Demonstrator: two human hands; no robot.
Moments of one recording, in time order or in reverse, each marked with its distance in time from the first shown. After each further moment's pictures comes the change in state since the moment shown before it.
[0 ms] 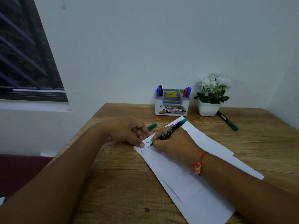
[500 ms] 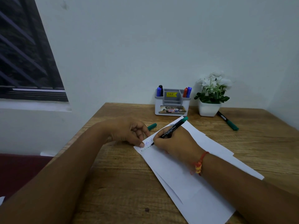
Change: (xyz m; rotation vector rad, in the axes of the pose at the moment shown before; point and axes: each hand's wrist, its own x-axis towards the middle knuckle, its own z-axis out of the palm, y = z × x) left_hand -0.001 0.000 0.001 0.015 0.006 0.004; right_hand -0.001 0.003 -0.002 -0.030 0.039 -0.009
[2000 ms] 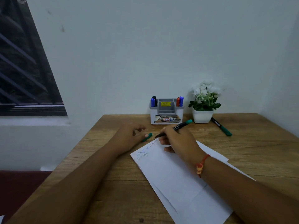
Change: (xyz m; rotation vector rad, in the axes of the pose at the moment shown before) left_hand 0.030 0.001 0.024 0.344 0.626 0.082; right_hand -0.001 -0.018 -0.030 0.481 0.091 0.158
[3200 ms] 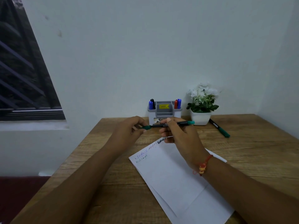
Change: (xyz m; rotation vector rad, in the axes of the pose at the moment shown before) left_hand -0.012 0.028 -0.016 -0.192 0.194 0.141; right_hand 0.000 0.001 -0.011 0.223 0.024 -0.316
